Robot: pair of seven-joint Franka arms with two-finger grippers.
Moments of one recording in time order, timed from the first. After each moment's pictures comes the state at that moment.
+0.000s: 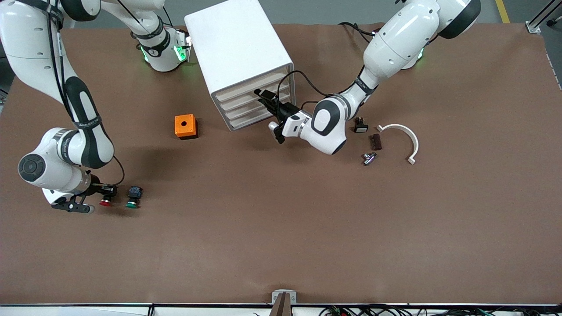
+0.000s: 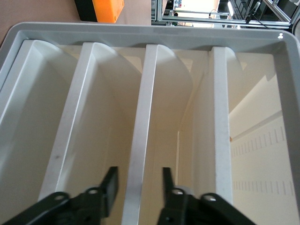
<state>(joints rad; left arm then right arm) -0.40 0.77 -0.40 -1.79 -1.35 1.89 0.83 -0.06 0.61 -0.14 -1.85 0.03 2.42 -0.04</state>
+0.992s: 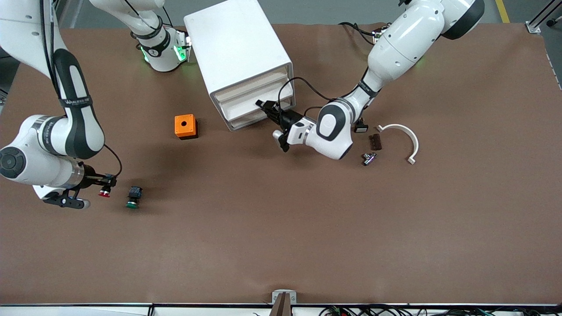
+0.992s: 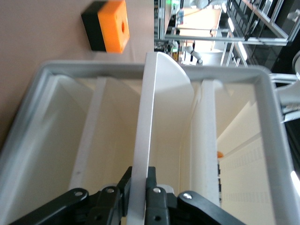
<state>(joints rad) -0.35 0.77 -0.39 -1.76 -1.35 1.91 0.81 0.02 0.42 -0.13 -1.82 0.03 2.08 0.08</state>
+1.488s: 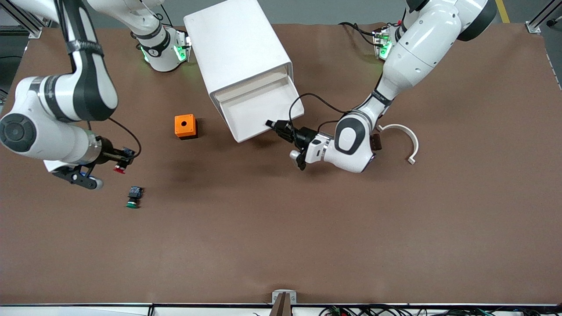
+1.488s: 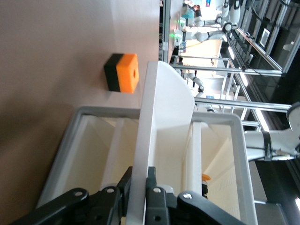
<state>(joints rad) -0.27 0.77 -0.35 -1.71 -1.33 1.91 0.76 0.24 0.23 -0.13 -1.75 0.04 1.73 0.52</state>
